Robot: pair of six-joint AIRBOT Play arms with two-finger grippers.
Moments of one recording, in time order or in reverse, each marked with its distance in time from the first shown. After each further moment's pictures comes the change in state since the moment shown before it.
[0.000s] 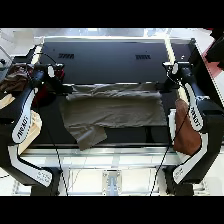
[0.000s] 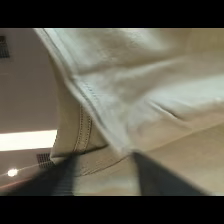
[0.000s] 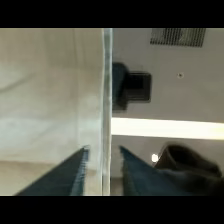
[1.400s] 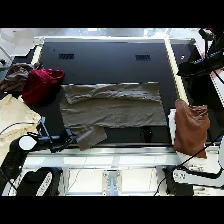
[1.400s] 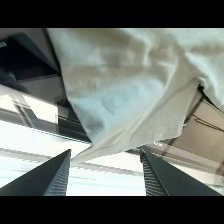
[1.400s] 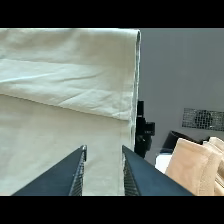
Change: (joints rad) left arm 0.051 1.176 -1.252 -0.575 0.143 -0.435; right arm -0.108 0.515 -0.025 0.258 0.126 -0.107
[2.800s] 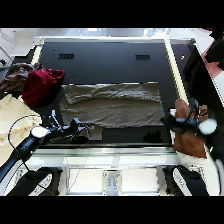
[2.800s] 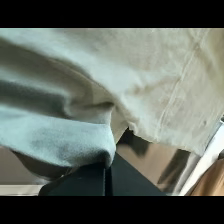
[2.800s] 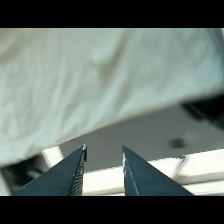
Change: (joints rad) left arm -0.098 -0.338 0.010 -0.493 0.373 0.375; right arm -0.097 0.703 -1.311 0.391 -0.494 0.244
